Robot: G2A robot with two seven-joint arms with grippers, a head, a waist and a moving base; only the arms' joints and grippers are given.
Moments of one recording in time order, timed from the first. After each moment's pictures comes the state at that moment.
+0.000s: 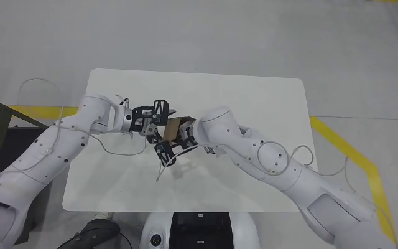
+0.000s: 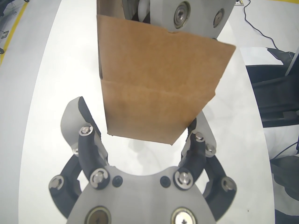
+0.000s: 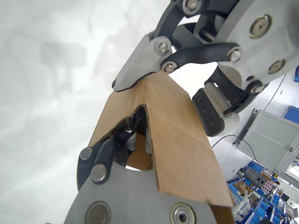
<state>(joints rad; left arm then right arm) 0.71 -0.65 -0.68 -1.52 1.07 -1.01 -0.08 -0.62 -1.44 0.53 -1.50 -1.57 -1.00 0.67</state>
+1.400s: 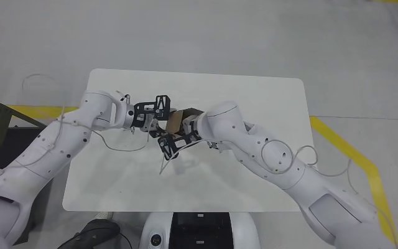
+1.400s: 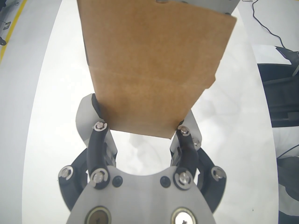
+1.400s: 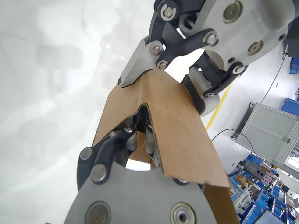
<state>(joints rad) 0.67 -0.68 -0.65 -1.48 1.03 -0.98 -0.16 -0.64 -1.43 0.59 -1.51 -1.62 -0.99 0.64</state>
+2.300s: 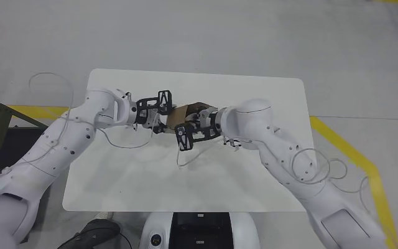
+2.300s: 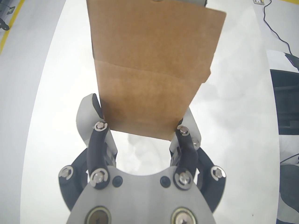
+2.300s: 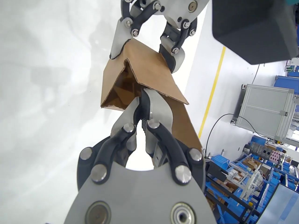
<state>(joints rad) 0.68 -0.73 -0.68 -1.44 0.99 -0.94 -0.27 -0.77 -1.35 0.82 -1.72 -1.62 -1.01 0.65</state>
